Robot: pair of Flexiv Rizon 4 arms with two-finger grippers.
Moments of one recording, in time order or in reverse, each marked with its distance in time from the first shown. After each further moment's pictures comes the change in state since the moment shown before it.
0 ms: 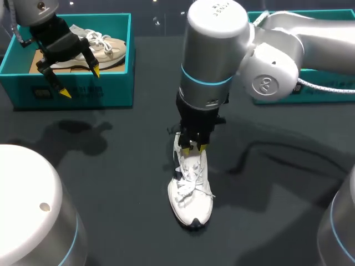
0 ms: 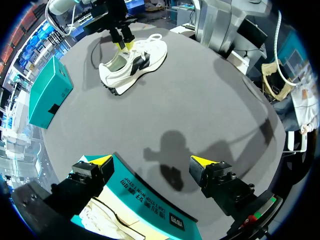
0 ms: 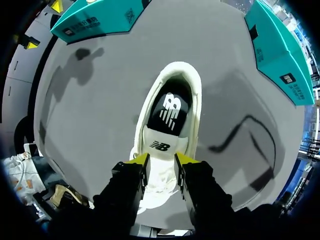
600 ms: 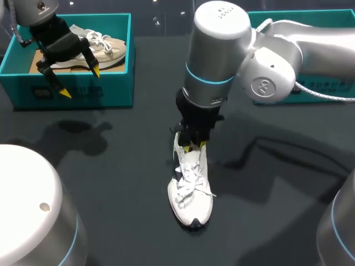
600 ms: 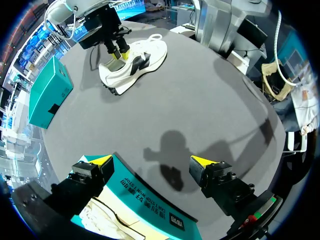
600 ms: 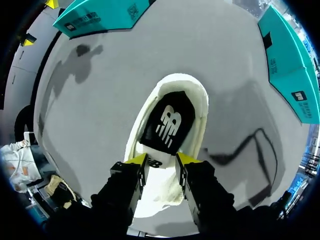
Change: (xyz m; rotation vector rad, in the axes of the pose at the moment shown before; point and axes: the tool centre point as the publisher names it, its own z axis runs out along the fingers) left arm 0.000 0.000 0.000 0.000 0.000 0.000; right arm -0.007 0.019 0.018 0.003 0.045 -0.122
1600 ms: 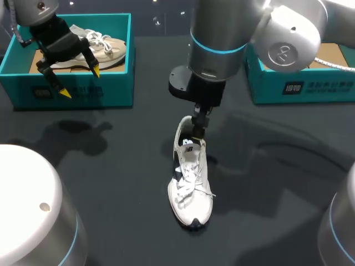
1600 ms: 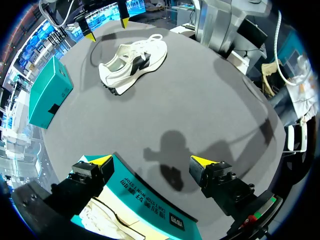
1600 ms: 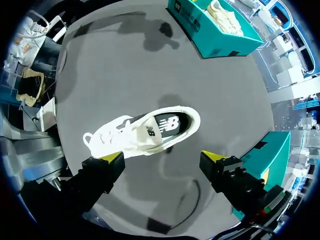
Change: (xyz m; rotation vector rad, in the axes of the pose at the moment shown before) left arm 0.000 0.000 0.000 0.000 0.000 0.000; right arm -0.021 -0.001 -0.092 -0.027 -0.096 -0.884
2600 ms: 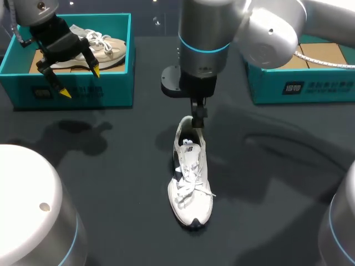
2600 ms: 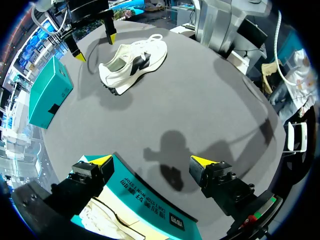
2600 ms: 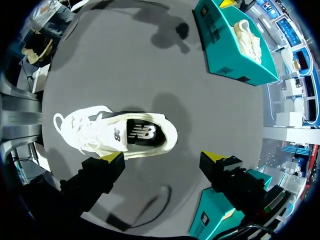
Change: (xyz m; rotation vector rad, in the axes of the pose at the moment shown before) left arm 0.000 0.000 0.000 0.000 0.000 0.000; right arm -0.054 0.027 0.031 0.020 -0.071 -0.319
